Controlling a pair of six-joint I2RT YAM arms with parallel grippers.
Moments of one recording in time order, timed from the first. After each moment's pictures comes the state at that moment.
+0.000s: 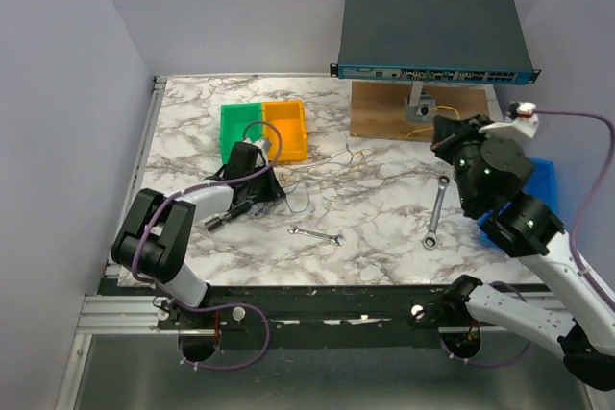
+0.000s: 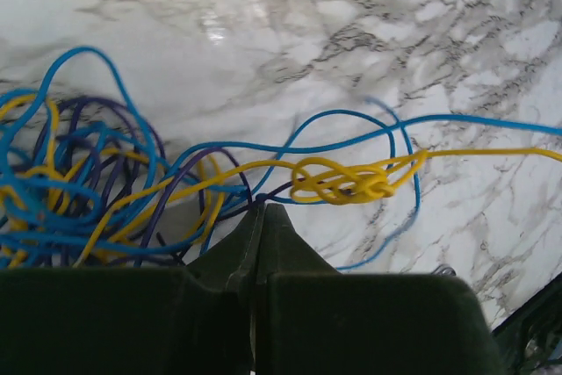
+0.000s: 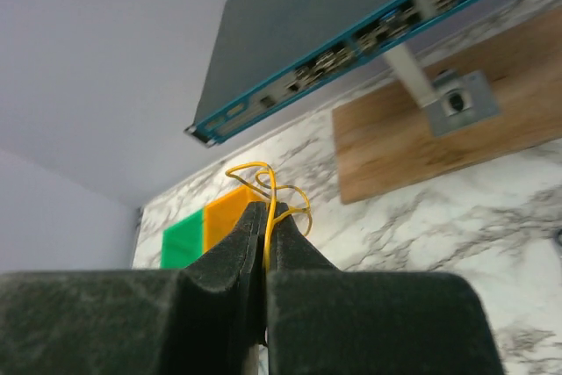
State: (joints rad) left arm -0.39 1.58 0.73 0.05 0.33 -0.51; right arm 0.72 0.87 1.14 -0.32 0.71 0.63
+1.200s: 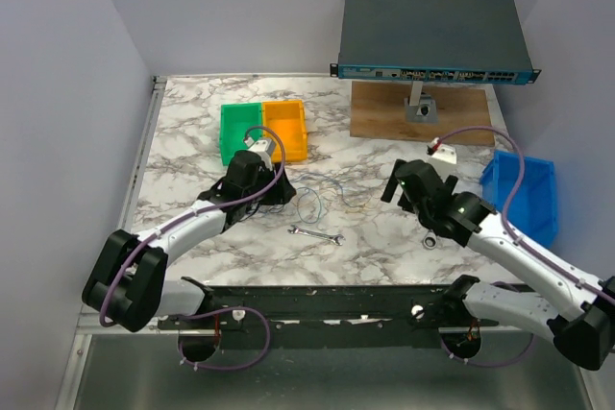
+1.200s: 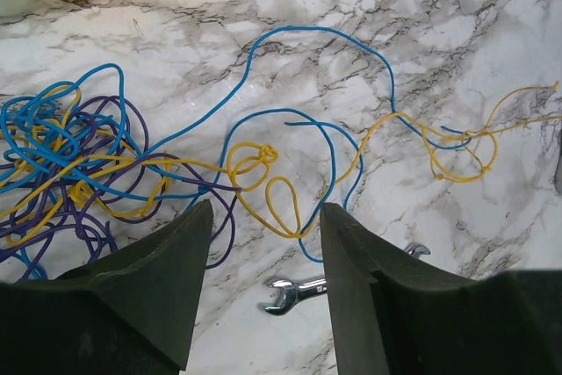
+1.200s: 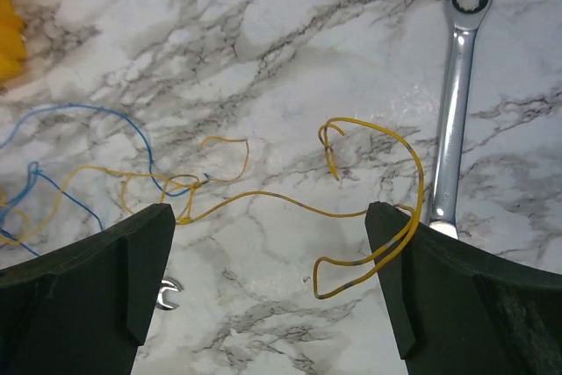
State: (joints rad) left arm -0.48 1.30 0.62 0.07 0.17 -0.47; right arm 0.72 0.96 0.84 -0.68 0.63 0.80
